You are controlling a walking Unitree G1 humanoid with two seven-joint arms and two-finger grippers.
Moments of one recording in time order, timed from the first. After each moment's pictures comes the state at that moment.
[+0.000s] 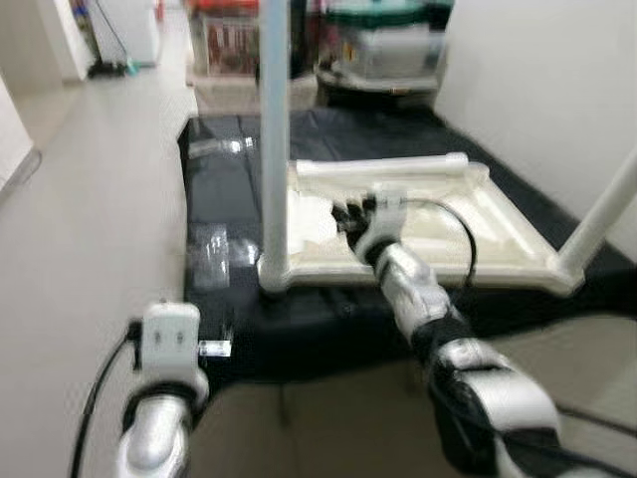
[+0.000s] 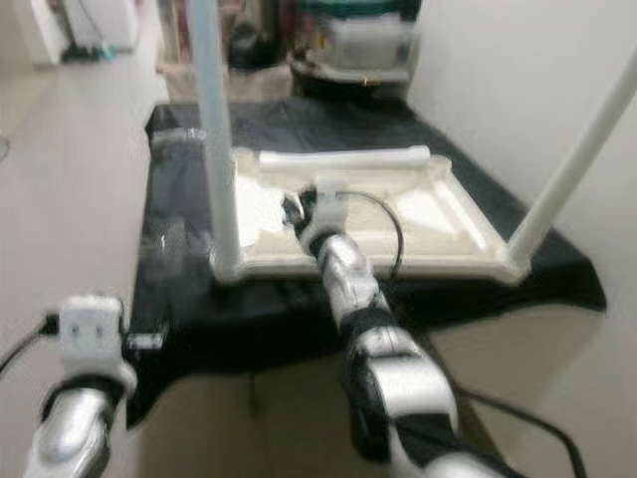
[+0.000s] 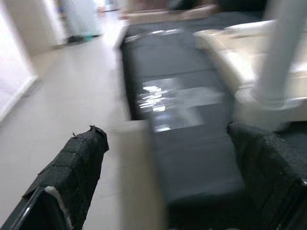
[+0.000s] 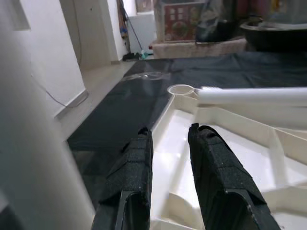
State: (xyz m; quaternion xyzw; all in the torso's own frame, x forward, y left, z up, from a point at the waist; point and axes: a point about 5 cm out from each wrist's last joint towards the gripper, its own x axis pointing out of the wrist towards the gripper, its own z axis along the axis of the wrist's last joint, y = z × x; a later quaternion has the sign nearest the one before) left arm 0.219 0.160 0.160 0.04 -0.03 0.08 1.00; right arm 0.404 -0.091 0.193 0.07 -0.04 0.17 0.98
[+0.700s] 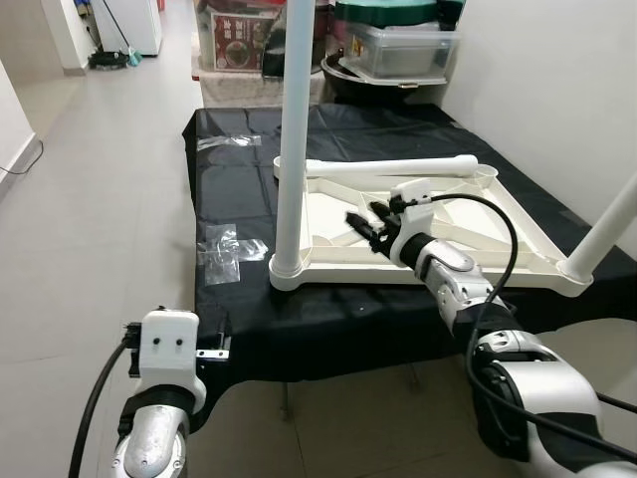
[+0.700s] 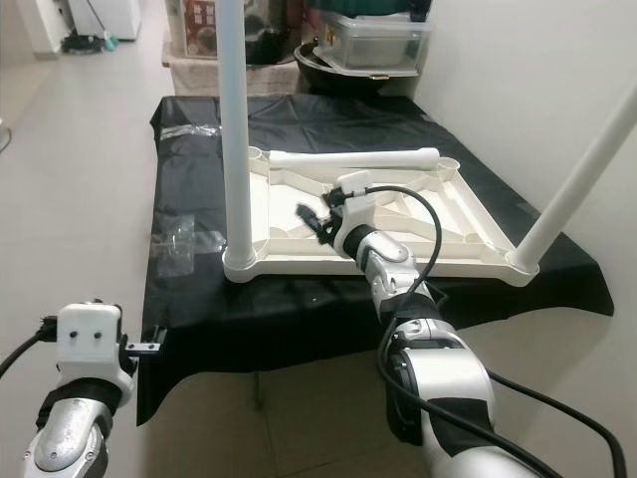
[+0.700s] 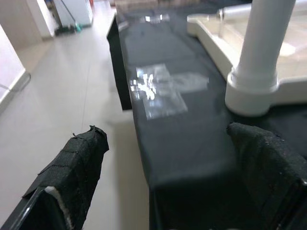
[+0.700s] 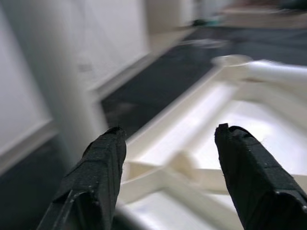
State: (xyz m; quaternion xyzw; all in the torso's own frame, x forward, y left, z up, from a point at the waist) left arm 0.208 0.150 0.149 0.04 -0.01 0.06 1.00; right arm 0.399 -0.141 0.193 0.02 0.02 0.37 0.93
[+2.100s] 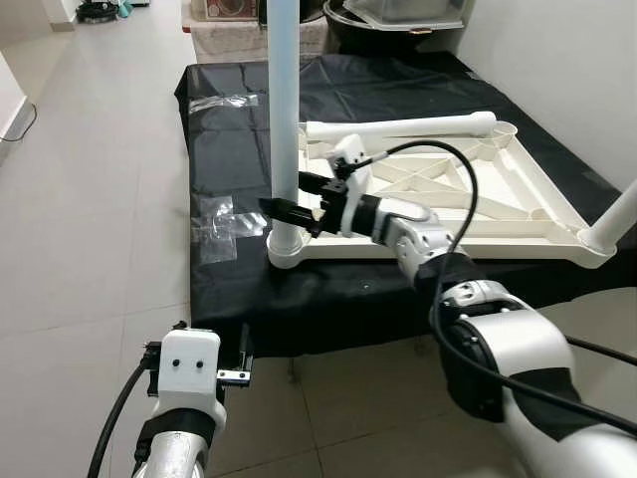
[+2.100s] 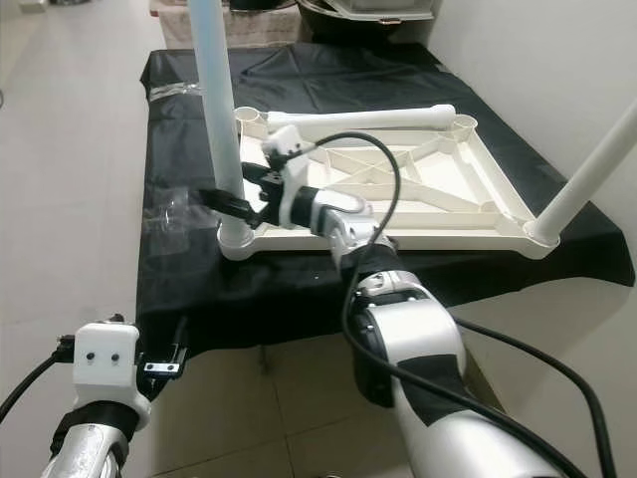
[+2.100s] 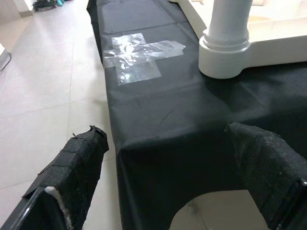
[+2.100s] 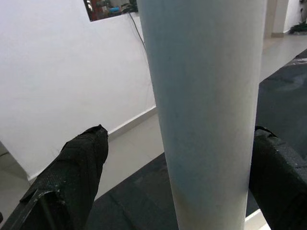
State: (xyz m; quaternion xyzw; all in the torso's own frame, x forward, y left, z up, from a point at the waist) left arm 0.188 0.133 0.152 0.04 0.00 0.04 1.00; right arm 0.395 -0.054 0.239 0.02 -0.02 0.53 0.85
